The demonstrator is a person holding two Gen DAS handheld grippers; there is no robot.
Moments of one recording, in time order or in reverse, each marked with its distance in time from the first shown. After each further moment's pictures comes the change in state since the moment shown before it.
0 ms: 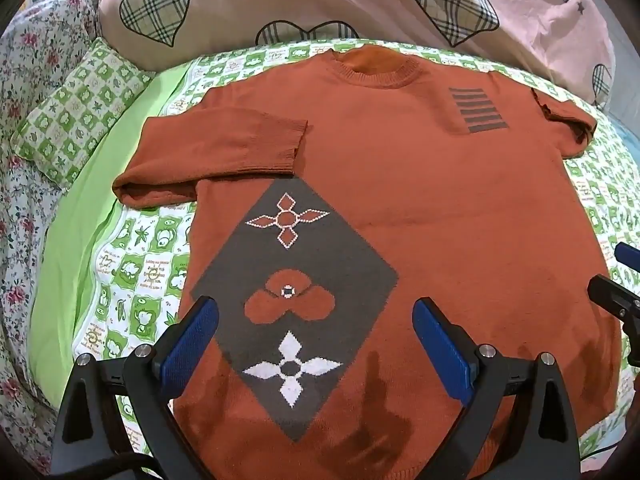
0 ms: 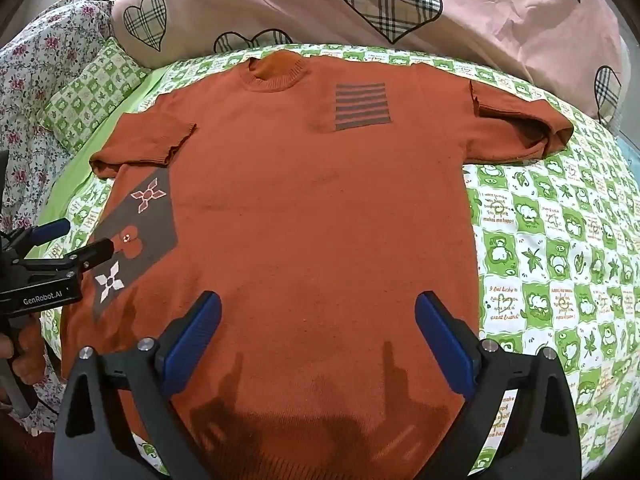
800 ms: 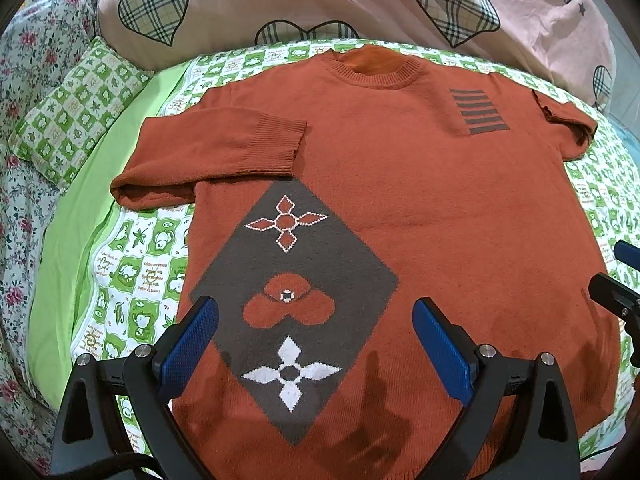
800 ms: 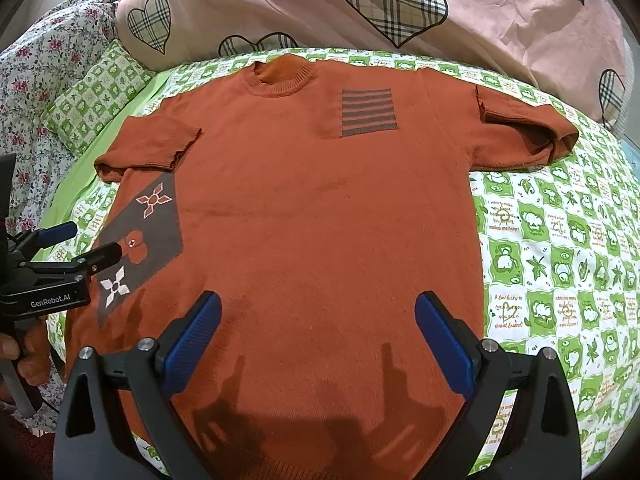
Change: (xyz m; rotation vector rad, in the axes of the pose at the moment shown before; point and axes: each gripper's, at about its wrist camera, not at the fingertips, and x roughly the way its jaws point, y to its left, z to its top) left arm 0.003 0.003 0.000 -0.001 -0.008 -0.008; right arm -0.002 0.007 0.002 -0.011 -0.043 0.003
